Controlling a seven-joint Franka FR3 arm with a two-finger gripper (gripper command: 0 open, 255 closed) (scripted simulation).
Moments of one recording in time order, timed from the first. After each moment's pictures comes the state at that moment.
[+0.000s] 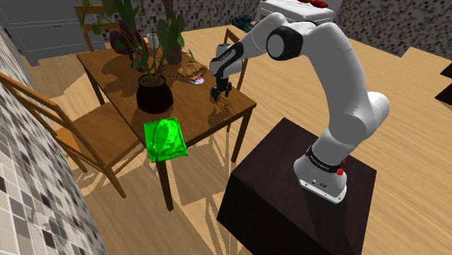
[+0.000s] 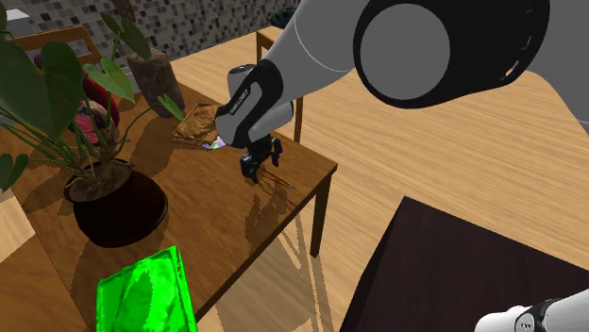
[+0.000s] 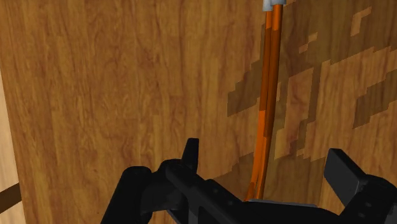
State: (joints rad) arm -0.18 0.97 -0.09 -1.48 0.08 2.34 -0.13
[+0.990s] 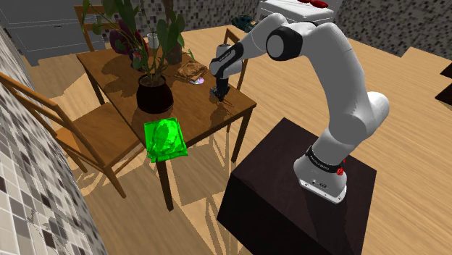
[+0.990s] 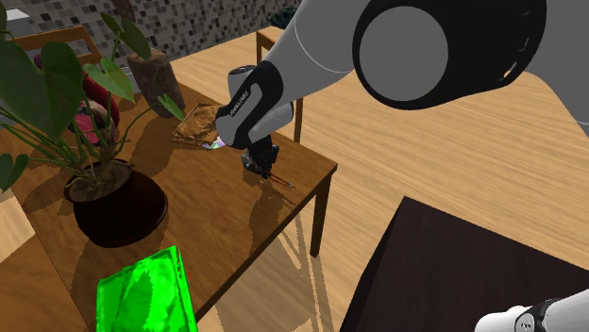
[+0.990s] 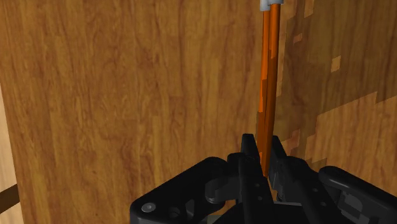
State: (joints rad) arm -0.18 0.98 -0.09 -1.47 0.08 2.35 -0.13
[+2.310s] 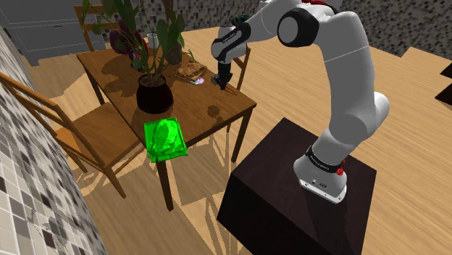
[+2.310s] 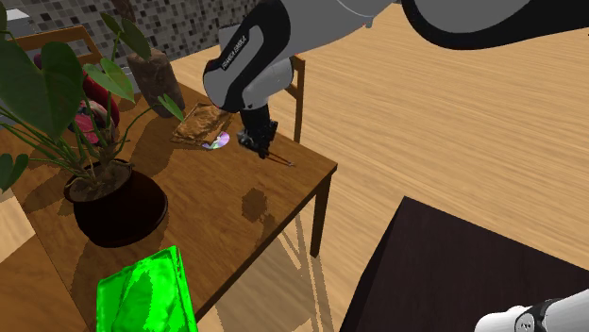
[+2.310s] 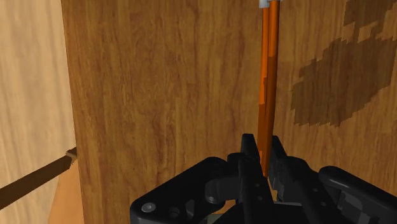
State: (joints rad) arm -0.17 0.78 -0.10 -1.55 0.07 2.23 -0.13
